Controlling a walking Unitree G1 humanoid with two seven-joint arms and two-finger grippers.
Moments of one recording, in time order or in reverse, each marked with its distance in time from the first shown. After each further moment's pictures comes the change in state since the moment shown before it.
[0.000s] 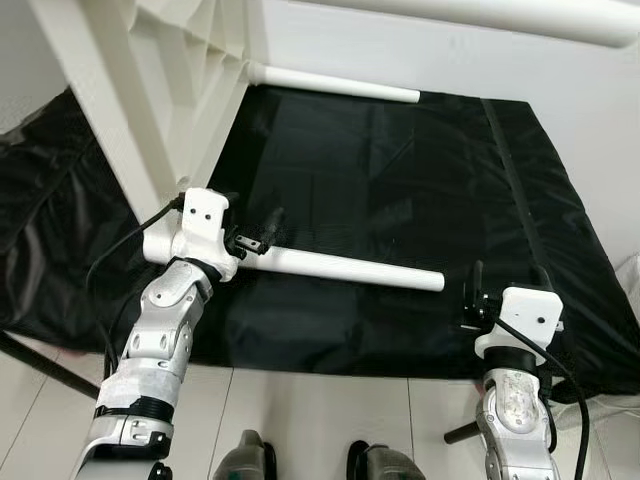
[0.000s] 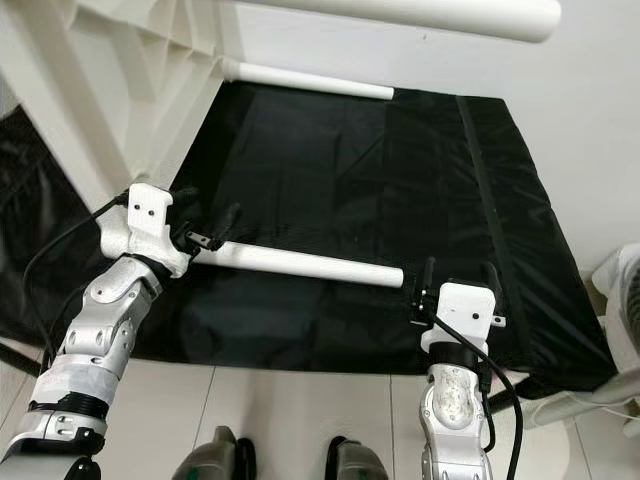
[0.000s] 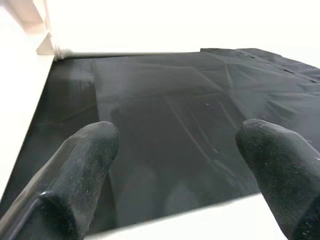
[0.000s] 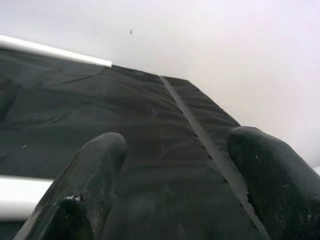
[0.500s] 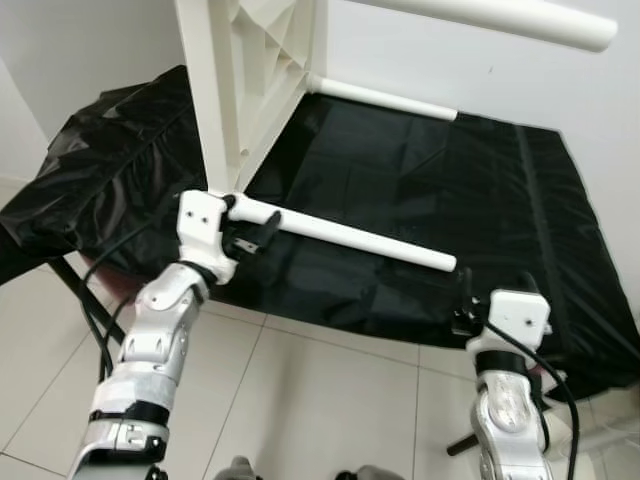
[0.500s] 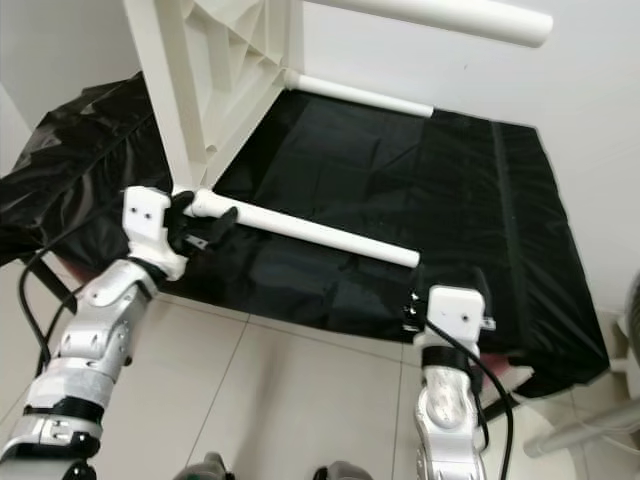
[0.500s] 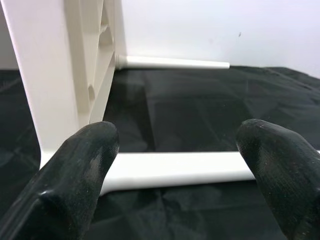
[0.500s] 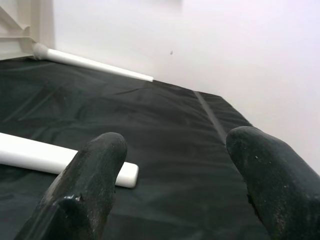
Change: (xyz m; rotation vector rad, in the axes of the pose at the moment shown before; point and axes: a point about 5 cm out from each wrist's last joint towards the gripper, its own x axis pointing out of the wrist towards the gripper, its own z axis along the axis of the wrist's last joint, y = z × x) left arm -0.004 0.007 0.002 0.004 -0.013 0.044; right arm 0.002 0.008 -0.004 -0.002 0.016 0.051
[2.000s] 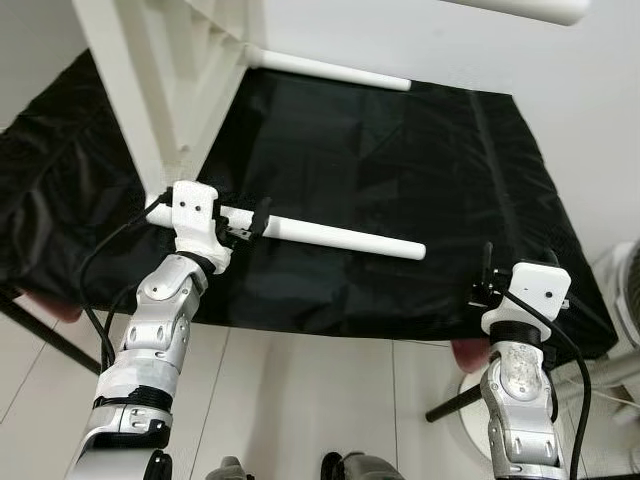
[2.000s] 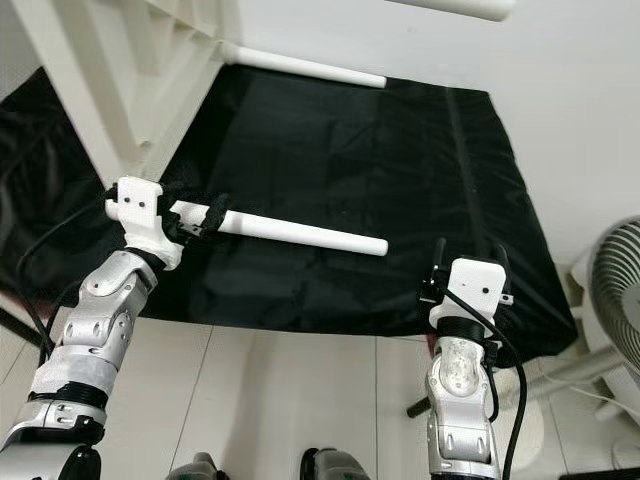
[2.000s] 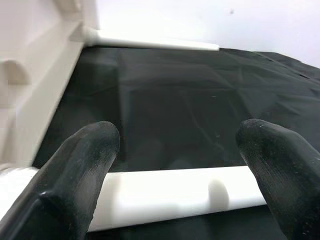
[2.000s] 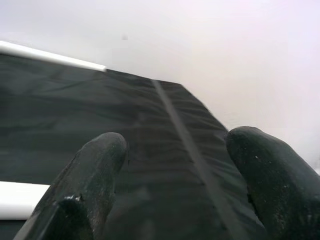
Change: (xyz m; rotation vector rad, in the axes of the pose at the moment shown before) left arm 0.007 0.008 -0.001 -0.020 0.006 0.054; right arm 0.028 -0.007 0.004 0.027 -0.041 -0.061
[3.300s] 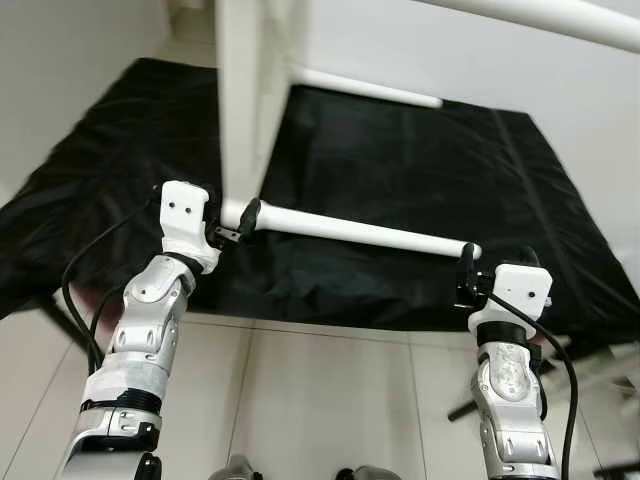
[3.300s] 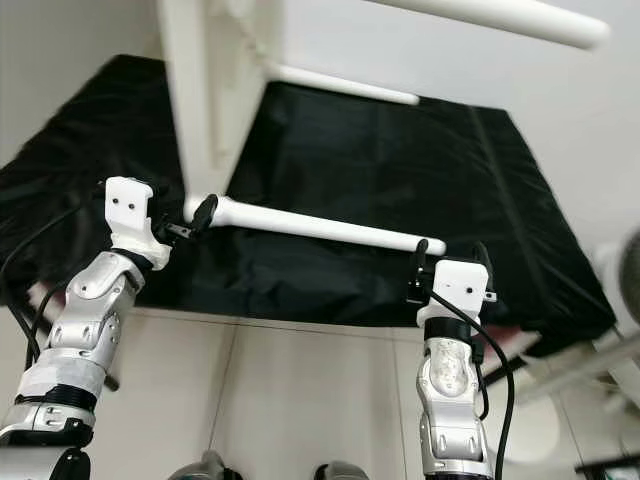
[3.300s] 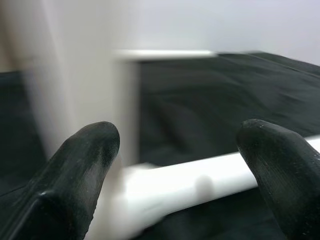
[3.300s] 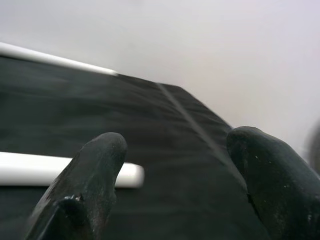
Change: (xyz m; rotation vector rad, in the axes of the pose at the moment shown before) left arm -0.001 -0.001 0.003 0.100 -0.001 -0.031; right arm -0.001 0.002 -0.006 0.001 0.009 0.018
